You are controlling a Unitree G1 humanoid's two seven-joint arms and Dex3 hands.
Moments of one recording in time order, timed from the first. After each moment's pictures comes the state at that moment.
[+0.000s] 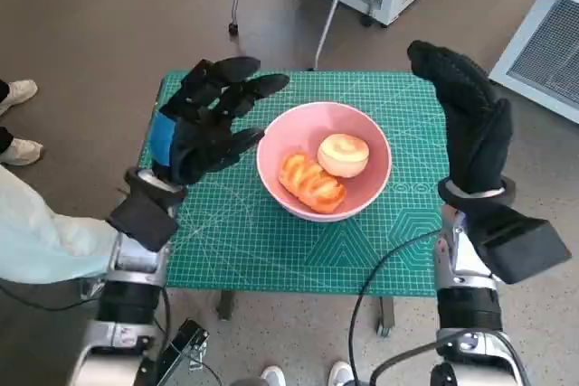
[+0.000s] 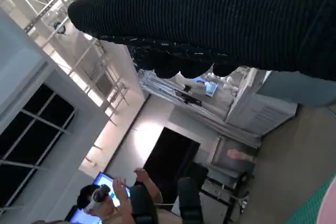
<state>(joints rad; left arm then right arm) -0.60 0.27 0.05 0.39 0.05 -0.50 -0.22 -0.71 -0.14 -0.16 0.61 0.18 -0.84 0.31</state>
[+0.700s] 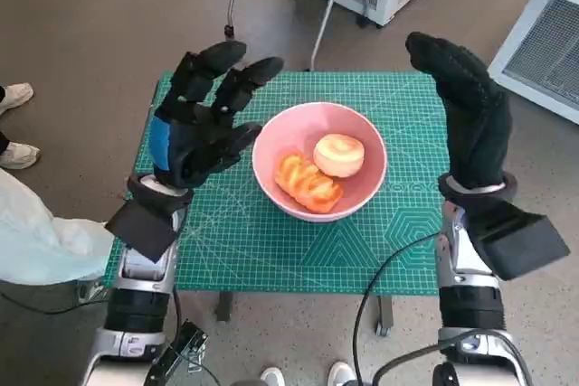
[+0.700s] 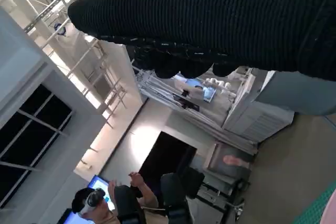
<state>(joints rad) -0.58 0.23 0.05 0.33 0.03 -0.52 -0.16 -0.71 -0.14 -0.15 0.57 0.15 -0.81 0.26</state>
